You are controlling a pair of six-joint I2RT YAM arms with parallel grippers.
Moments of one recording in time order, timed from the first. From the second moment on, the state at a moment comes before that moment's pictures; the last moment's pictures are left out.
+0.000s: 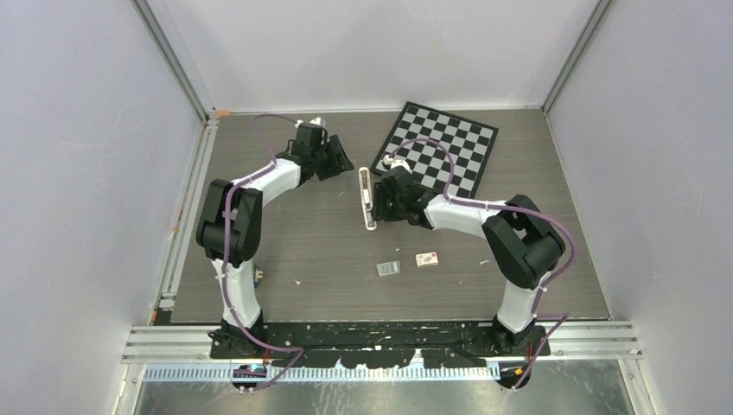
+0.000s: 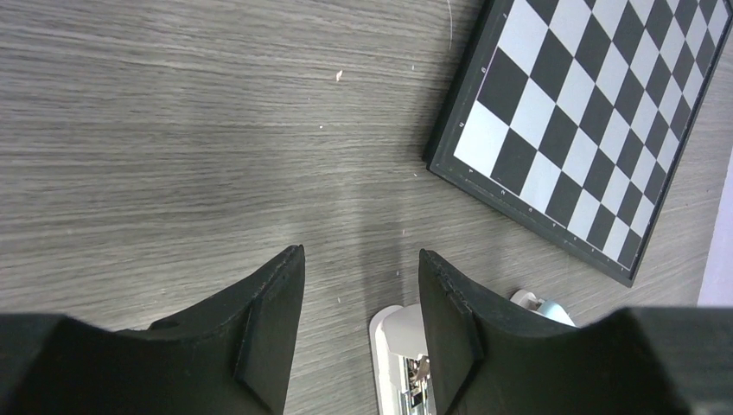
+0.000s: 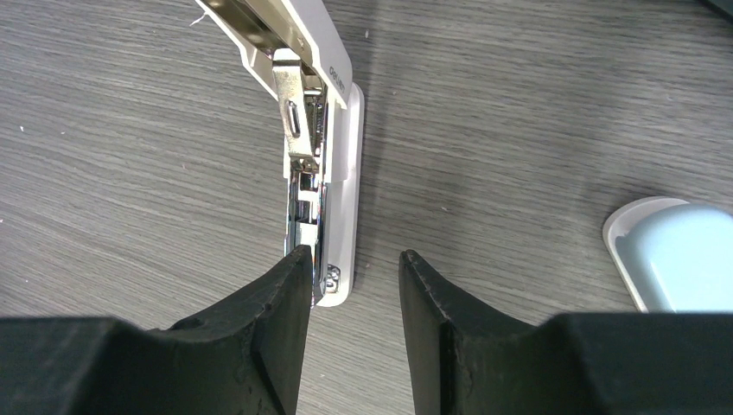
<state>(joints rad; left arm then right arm) -0.33 1.96 1.36 -0.10 0.17 -0.63 0.69 1.81 1.08 -0.05 0.09 0.54</state>
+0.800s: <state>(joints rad) -0.32 2.13 1.51 -0.10 0.45 -0.64 0.68 1.88 1.13 -0.04 0.06 0.55</state>
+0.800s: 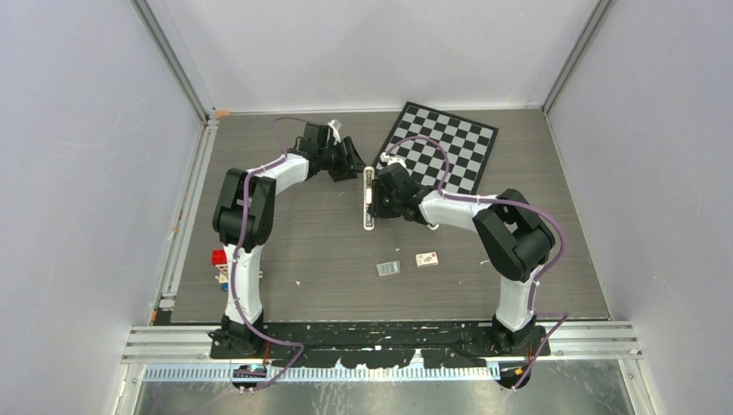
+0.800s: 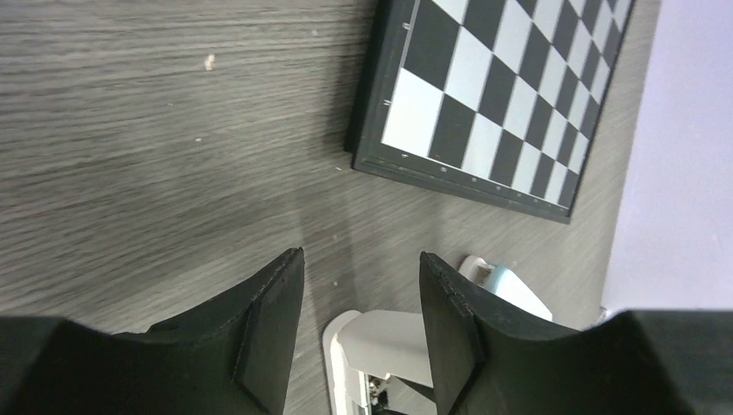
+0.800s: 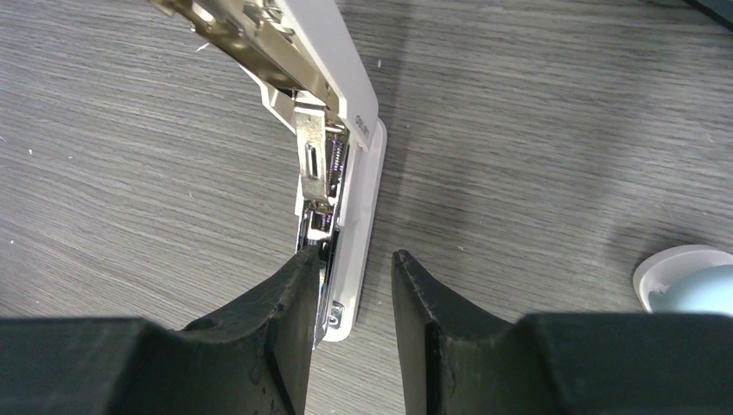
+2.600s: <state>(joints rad) -0.60 1.54 0.87 0.07 0.09 -0.53 0.45 1.75 1.28 -0.15 -0.12 0.54</state>
